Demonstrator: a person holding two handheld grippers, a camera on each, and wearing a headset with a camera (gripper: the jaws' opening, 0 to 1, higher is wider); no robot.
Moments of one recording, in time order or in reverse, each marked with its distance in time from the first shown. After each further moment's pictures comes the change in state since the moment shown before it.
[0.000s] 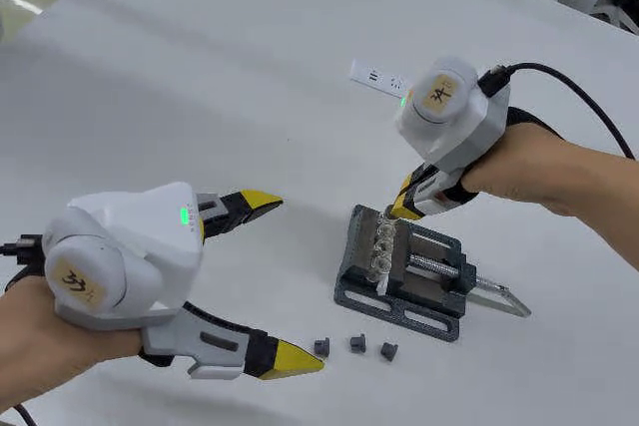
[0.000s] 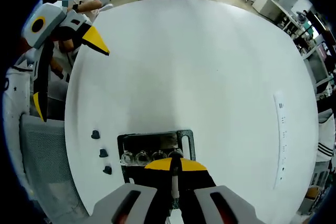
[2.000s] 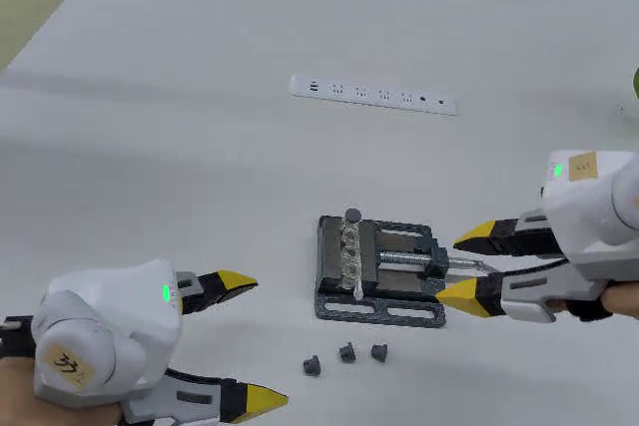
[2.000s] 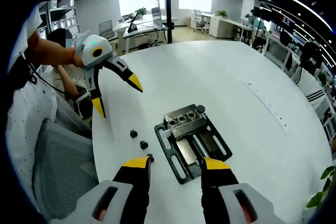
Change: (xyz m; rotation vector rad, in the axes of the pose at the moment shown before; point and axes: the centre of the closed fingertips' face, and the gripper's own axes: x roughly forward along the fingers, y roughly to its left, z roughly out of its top) left arm 0.012 -0.023 -0.048 0.079 0.256 -0.129; right arm -0.064 0.088 -0.092 0.318 -0.469 -0.094
